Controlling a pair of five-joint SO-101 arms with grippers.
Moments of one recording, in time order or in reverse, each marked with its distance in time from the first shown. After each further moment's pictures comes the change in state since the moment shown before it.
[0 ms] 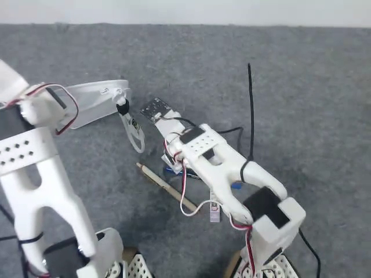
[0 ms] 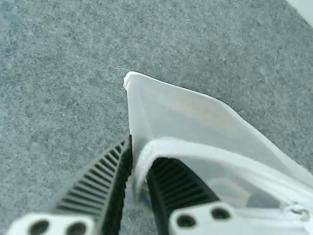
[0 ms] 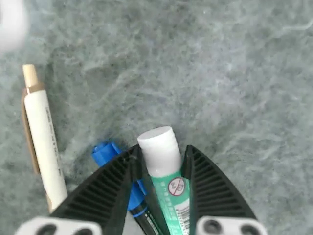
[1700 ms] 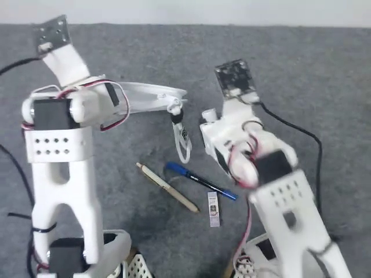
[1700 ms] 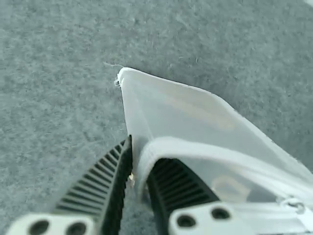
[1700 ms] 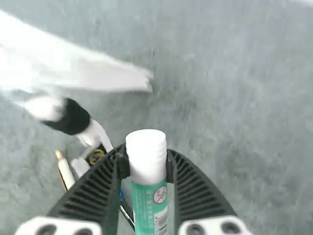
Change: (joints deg) left arm 20.6 0.1 -2.9 2.0 0.0; right arm 12.1 -57.7 12.7 9.1 -13.4
